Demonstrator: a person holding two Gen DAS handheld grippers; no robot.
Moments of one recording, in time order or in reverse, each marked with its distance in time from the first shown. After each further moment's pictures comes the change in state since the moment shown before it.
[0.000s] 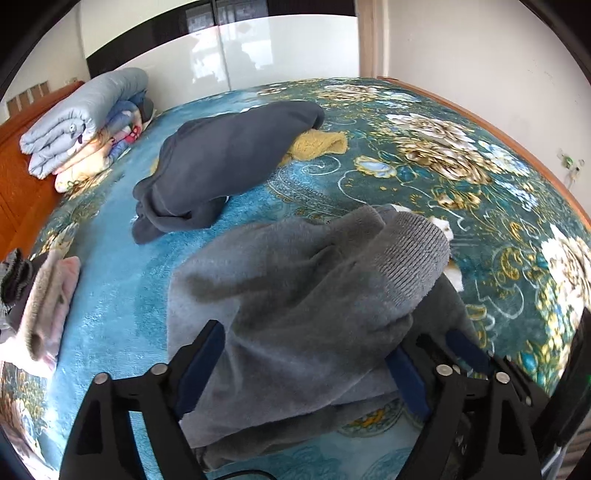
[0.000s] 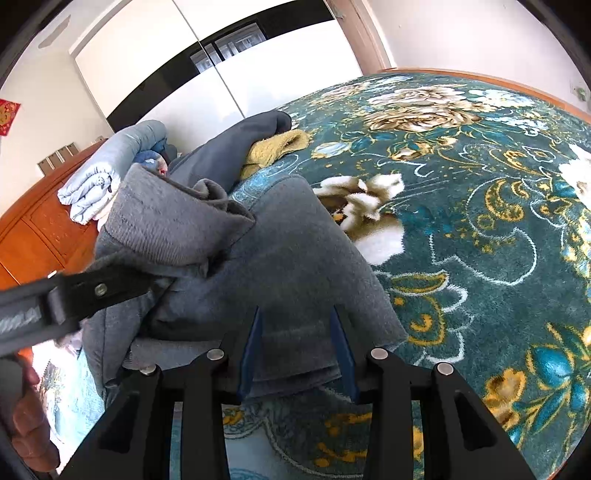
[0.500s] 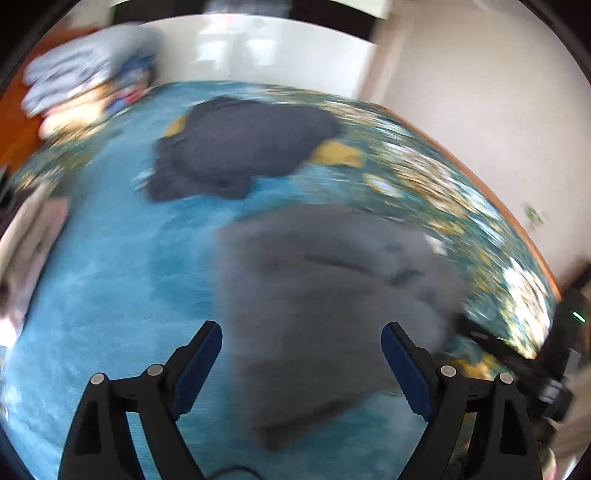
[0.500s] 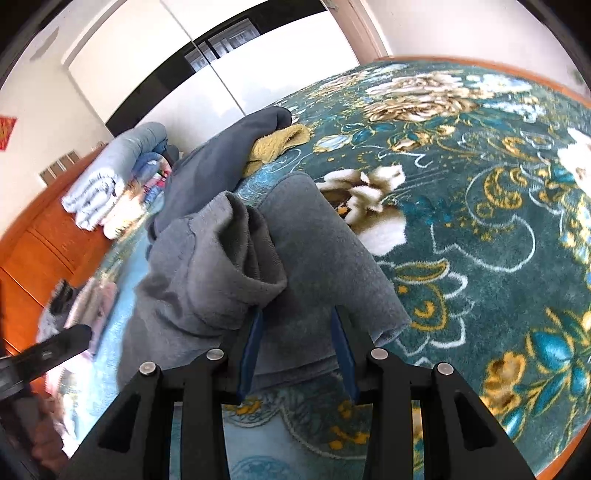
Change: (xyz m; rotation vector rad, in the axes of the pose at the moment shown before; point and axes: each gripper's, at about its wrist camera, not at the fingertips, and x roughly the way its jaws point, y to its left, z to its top) left arm 0.001 0.133 -0.042 -0.234 -0.026 -0.206; right arm -0.014 -0.003 0.002 0.071 0.033 0.061
